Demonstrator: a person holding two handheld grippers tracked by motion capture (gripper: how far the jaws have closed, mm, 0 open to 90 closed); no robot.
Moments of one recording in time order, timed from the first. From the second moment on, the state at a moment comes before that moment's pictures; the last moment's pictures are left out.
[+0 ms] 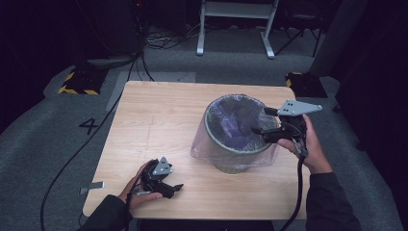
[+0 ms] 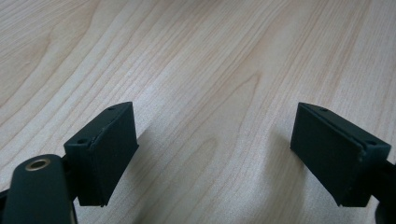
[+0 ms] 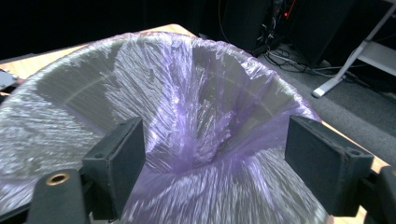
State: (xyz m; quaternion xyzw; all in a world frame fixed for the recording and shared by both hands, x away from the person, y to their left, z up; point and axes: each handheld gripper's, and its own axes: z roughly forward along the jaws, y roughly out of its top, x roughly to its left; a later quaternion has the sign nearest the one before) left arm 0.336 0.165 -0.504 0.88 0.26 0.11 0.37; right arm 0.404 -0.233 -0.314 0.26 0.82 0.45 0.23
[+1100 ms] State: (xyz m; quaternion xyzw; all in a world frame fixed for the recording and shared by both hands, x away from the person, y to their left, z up) left arm 0.336 0.165 -0.504 0.89 0.26 0.10 0.37; right arm 0.427 -0.204 -0.331 0.26 0.87 0.36 0.20
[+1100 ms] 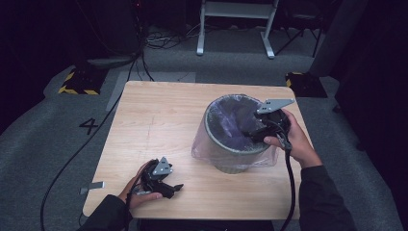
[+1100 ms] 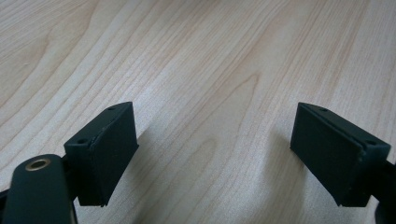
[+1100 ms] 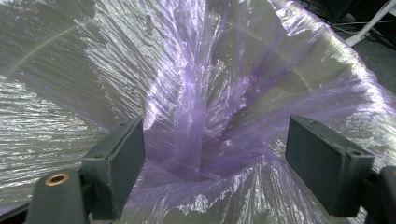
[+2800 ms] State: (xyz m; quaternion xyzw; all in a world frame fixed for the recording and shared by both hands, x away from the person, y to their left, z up) left arm 0.336 0.165 -0.504 0.89 0.26 0.10 0.37; right arm 0.415 -0.201 -0.324 0.27 0.87 0.36 0.20
